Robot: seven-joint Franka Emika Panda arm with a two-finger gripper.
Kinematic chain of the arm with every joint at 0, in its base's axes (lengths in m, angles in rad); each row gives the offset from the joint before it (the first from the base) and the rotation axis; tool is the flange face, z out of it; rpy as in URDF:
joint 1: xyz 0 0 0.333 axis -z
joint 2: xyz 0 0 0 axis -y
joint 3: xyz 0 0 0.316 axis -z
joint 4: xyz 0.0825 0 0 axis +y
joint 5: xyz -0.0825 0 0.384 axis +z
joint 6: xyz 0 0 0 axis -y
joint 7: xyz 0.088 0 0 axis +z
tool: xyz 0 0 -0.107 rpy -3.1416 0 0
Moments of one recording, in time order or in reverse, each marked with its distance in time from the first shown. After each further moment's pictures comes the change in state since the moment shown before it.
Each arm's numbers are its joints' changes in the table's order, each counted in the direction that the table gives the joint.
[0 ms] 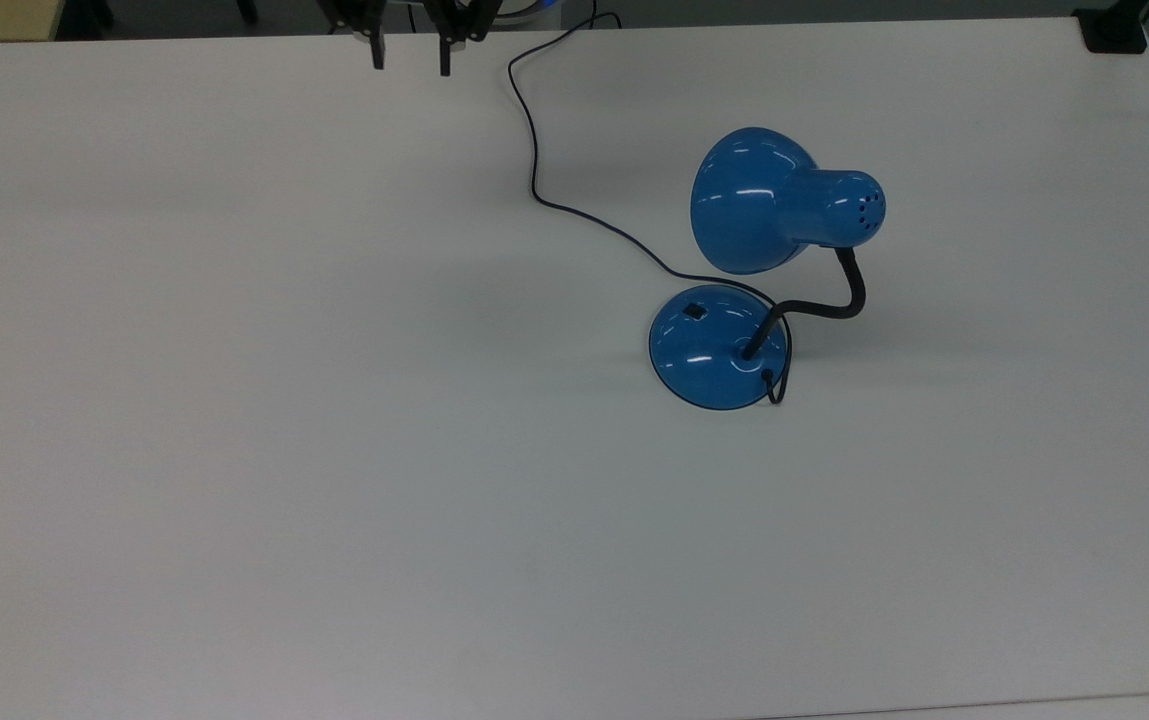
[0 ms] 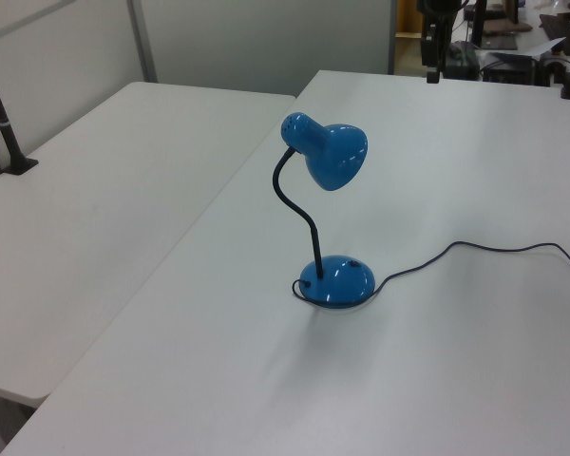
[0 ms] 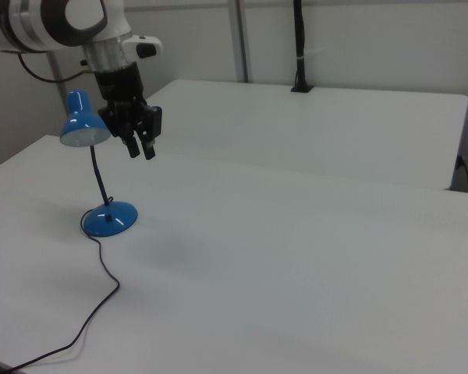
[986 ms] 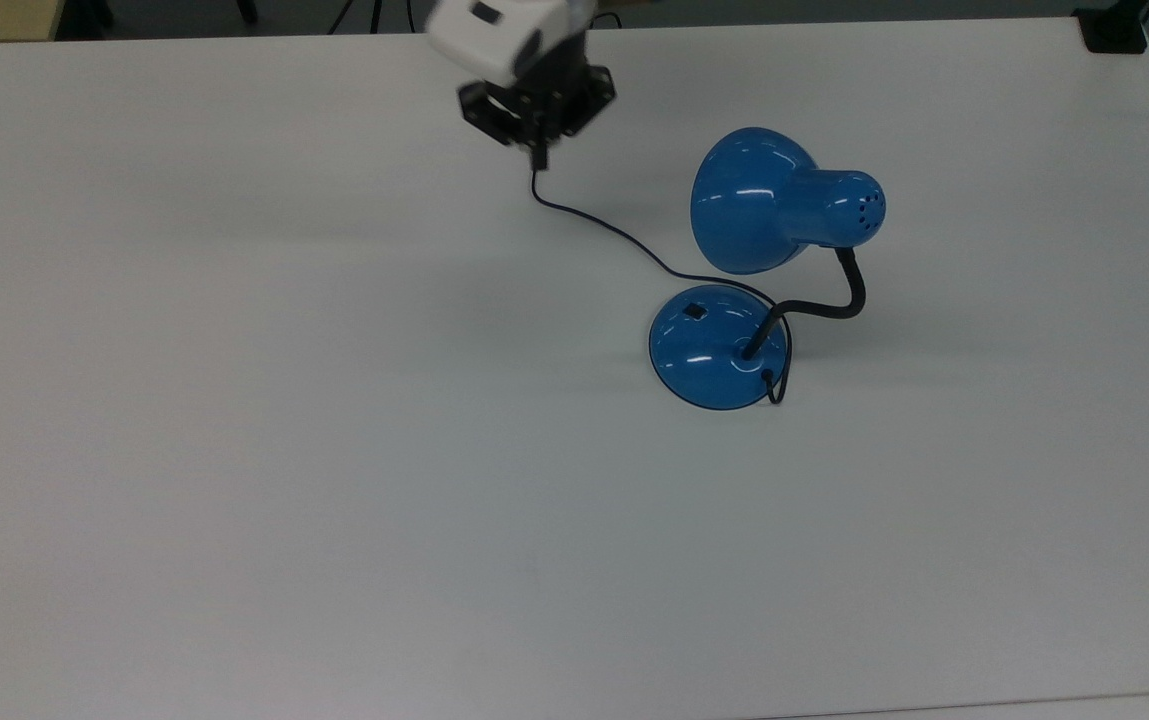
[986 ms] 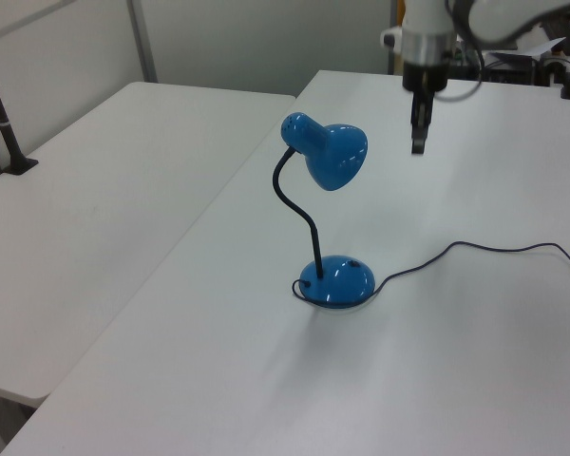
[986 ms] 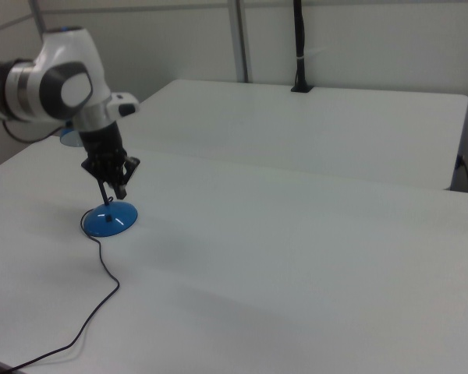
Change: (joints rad) arm -0.129 0.031 -0.007 0.357 0.072 0.391 0.091
